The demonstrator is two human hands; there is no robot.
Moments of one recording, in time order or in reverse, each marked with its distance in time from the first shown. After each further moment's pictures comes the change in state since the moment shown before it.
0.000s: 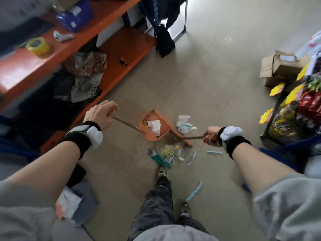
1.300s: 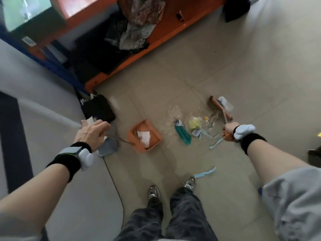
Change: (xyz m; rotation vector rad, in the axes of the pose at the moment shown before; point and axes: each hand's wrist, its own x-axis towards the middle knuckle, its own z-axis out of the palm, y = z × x) left_hand -0.292 -0.062 0.040 0.165 -0.153 -0.427; right_hand 0.153 0.026 0.037 -0.233 0.345 -0.287
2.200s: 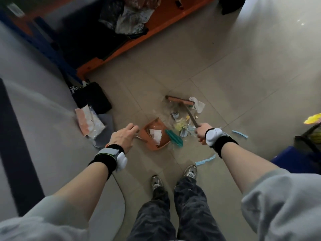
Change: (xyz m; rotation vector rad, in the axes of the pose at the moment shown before) left_hand -0.040 -0.030 0.104 -0.099 -0.175 0.181; right_hand -0.114 0.027 0.201 -0.364 -0.092 -0.172
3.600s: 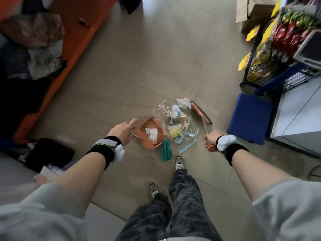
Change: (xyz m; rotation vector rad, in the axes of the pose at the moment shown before) left_hand 0.141 0.182 -0.014 0.166 -0.271 0.431; right_hand -0.067 0.221 -0.085 0.645 0.208 0.345
